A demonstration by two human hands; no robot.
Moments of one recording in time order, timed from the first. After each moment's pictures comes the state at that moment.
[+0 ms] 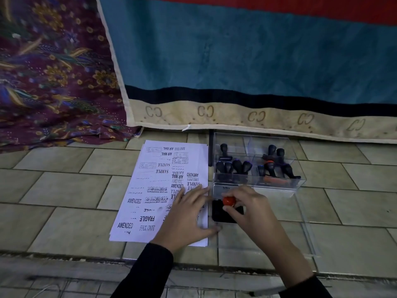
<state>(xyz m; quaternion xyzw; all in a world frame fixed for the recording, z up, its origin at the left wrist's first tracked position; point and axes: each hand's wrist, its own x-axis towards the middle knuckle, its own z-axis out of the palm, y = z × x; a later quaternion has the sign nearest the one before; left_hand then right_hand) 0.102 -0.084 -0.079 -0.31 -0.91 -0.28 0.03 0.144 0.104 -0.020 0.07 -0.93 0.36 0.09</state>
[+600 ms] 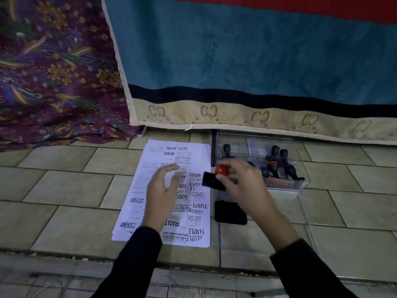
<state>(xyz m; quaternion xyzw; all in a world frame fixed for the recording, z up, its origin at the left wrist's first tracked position) 0.069 -0.112 -0.050 -0.04 -0.81 -0.58 0.10 0.100 0.087 0.013 0.07 -0.90 0.41 0.13</state>
